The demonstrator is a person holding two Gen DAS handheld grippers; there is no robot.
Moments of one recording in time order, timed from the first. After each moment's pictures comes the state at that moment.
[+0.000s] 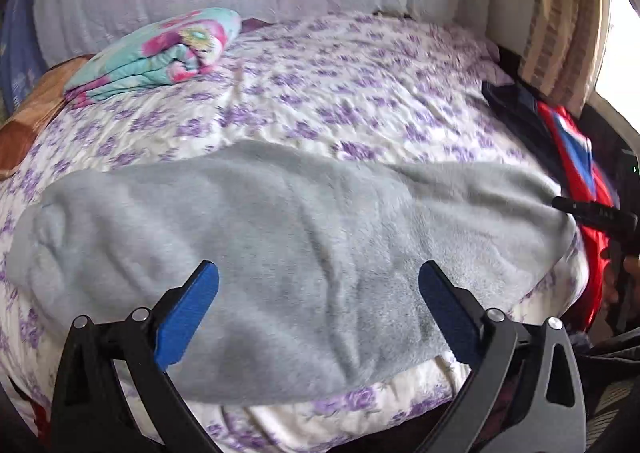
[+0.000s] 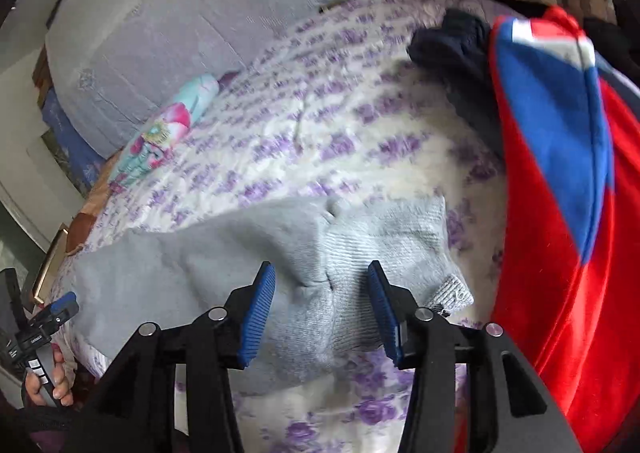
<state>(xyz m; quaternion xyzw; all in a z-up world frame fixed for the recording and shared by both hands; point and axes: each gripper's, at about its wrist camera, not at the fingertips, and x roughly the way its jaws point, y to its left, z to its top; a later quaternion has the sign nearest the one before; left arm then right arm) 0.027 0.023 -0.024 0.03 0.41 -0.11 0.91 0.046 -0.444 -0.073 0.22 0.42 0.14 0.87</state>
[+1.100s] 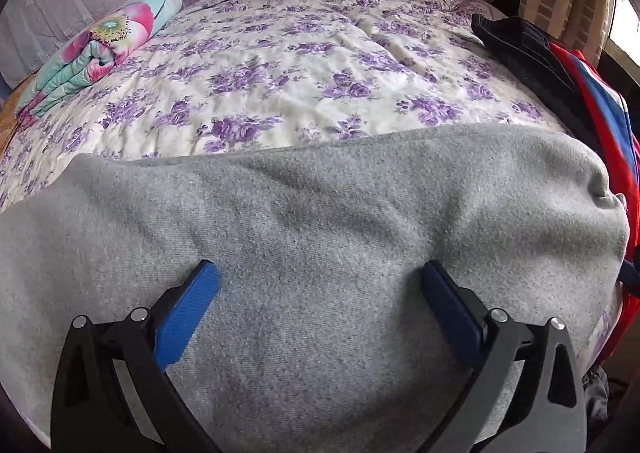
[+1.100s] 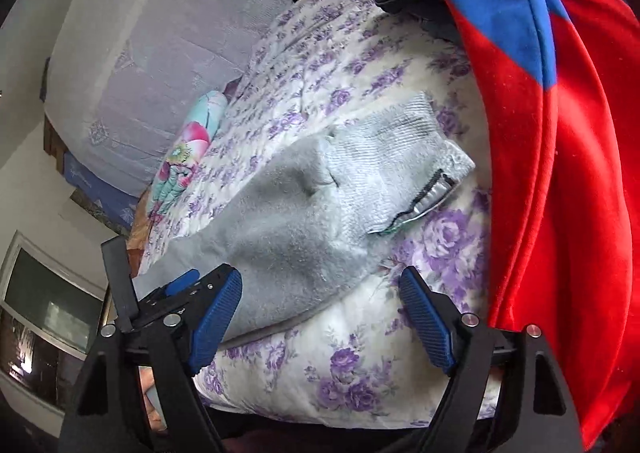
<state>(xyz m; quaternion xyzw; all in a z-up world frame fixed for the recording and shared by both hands) 0.093 -0.104 -0.073 0.07 0.45 -0.11 0.88 -0.011 -0.444 -0.072 0.32 0.42 0.14 0.84</state>
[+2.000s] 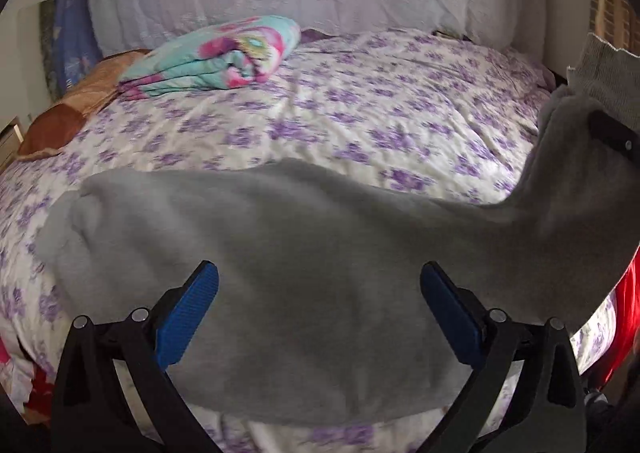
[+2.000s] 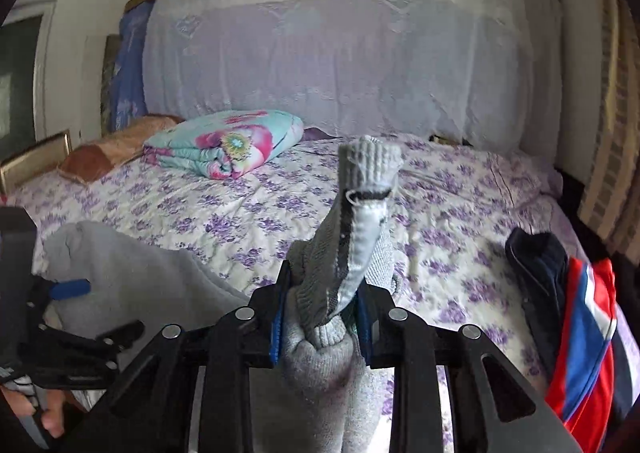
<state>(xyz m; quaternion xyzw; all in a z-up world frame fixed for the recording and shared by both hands) 0.022 0.055 -0.004 -0.02 0.36 0.02 0.93 0.014 -0.214 0.074 -0.10 0.22 0.16 0.96</state>
